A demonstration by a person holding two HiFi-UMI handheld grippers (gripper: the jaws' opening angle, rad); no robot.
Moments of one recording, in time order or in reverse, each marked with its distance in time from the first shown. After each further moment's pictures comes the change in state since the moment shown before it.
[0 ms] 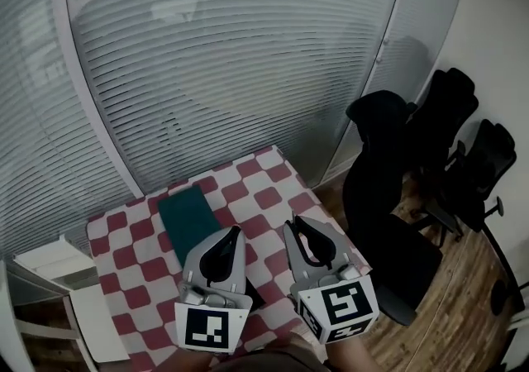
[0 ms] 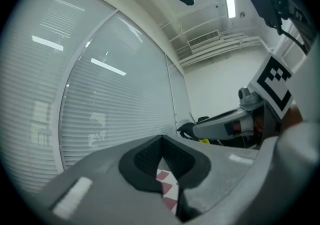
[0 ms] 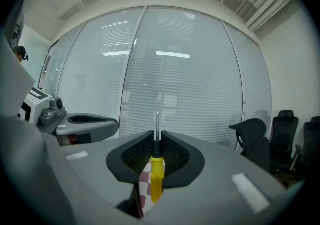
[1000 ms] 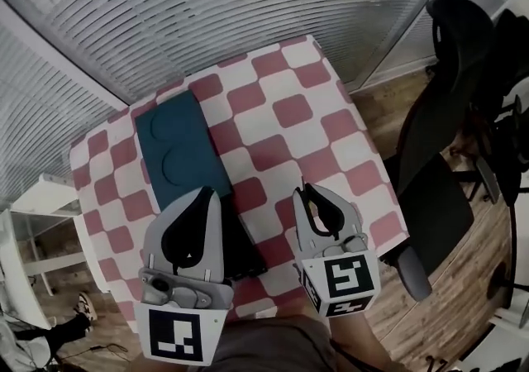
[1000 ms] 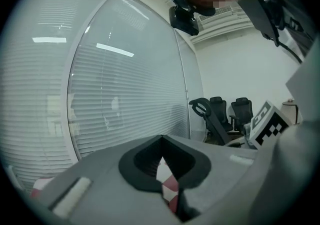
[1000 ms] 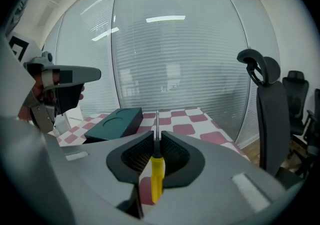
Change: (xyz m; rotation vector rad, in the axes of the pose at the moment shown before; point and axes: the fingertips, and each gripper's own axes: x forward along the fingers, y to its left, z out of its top) left arm 0.016 0.018 -0.099 -0.021 0.305 0.146; right arm 0.062 -0.020 -0.190 0.153 0.316 0.112
